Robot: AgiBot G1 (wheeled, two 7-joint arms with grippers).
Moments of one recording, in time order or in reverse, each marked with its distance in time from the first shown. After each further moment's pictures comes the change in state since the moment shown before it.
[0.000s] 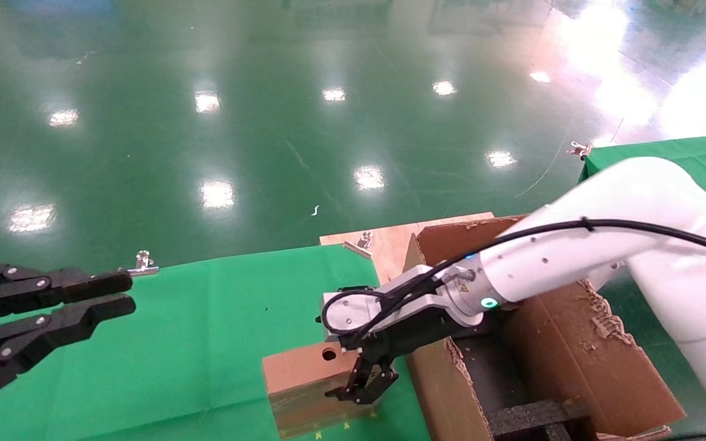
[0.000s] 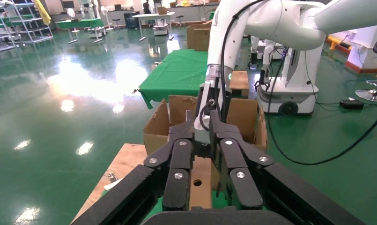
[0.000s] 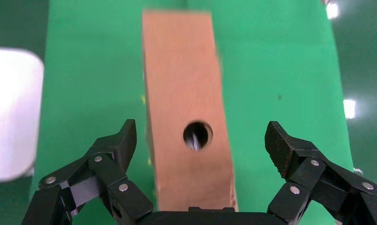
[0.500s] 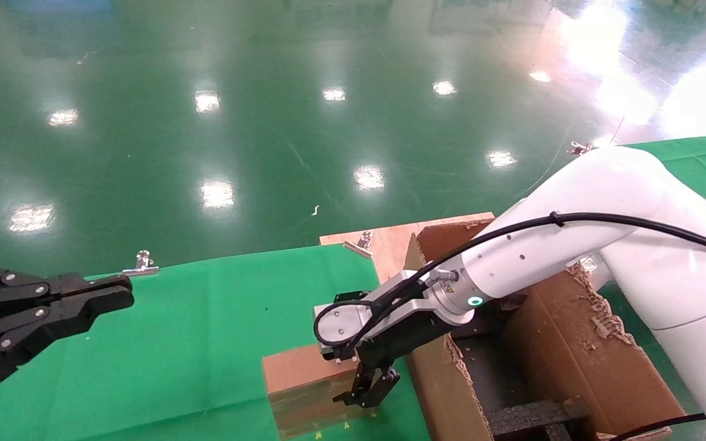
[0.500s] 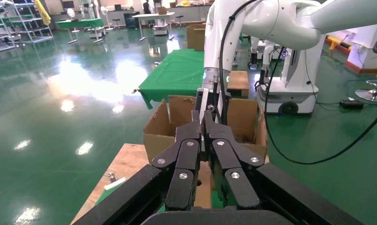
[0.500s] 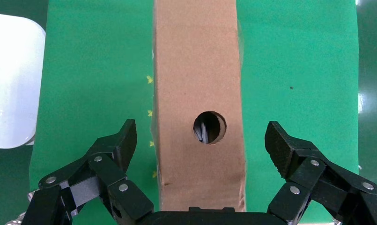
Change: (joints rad) left arm 0.000 0.000 0.000 0.000 0.000 0.000 0.000; right arm 0.052 -0.051 -0.055 -0.009 -0.090 -0.037 0.007
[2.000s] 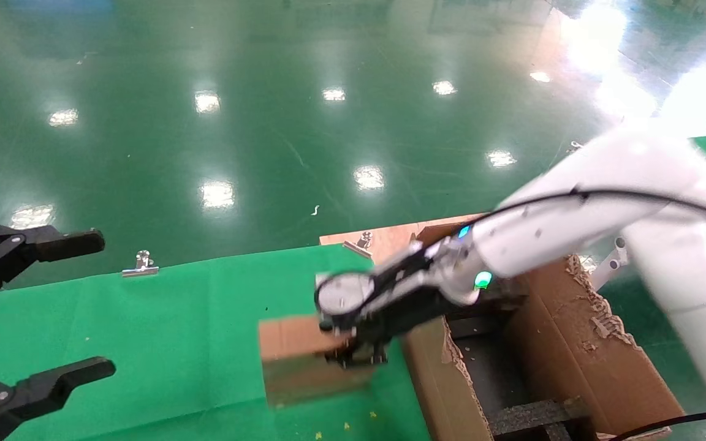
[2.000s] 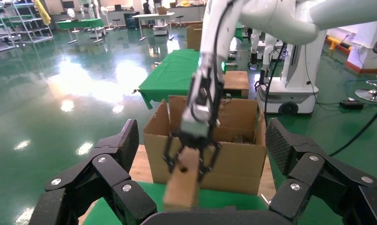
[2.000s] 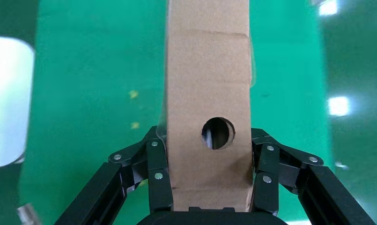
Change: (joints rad) left arm 0.000 0.000 0.000 0.000 0.000 0.000 0.000; right arm 0.093 0.021 0.043 -0.042 0.058 -0.027 0.003
